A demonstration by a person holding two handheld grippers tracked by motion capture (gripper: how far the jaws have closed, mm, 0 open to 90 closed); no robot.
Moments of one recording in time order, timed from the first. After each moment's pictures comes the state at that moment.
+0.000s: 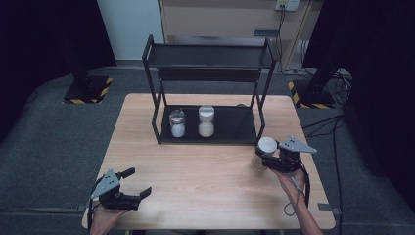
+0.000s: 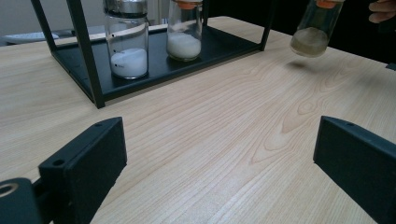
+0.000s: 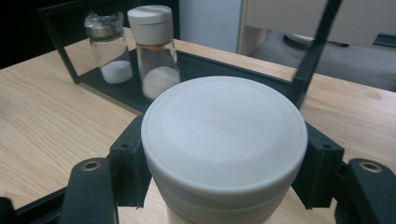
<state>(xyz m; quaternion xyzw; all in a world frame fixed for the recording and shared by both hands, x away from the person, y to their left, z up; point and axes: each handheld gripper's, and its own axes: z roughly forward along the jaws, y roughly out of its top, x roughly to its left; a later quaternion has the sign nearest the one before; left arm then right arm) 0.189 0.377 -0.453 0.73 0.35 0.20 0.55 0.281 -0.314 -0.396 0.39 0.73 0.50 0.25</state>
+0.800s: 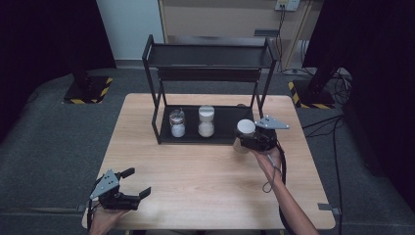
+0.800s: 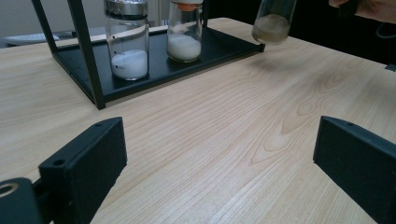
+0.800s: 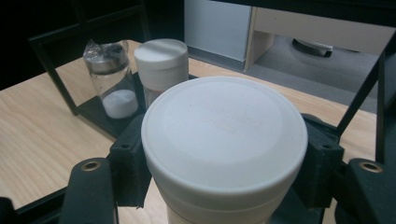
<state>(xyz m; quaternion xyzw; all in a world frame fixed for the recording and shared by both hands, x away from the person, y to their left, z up) 0.188 0.378 -0.453 0.73 0.35 0.20 0.55 0.340 -0.254 -0.374 0.38 0.74 0.50 0.24</state>
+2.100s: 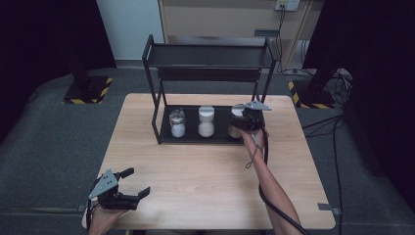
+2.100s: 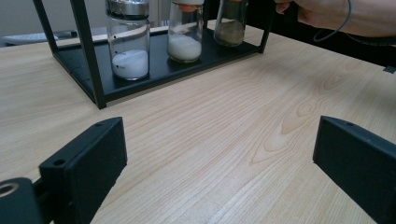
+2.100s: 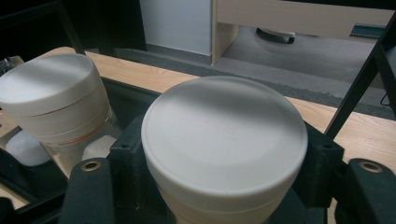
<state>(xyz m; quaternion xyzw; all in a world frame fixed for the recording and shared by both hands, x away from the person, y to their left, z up) 0.189 0.381 -0.454 0.73 0.35 0.19 0.55 0.409 -0.209 -0.396 0.45 0.71 0.47 0.27</state>
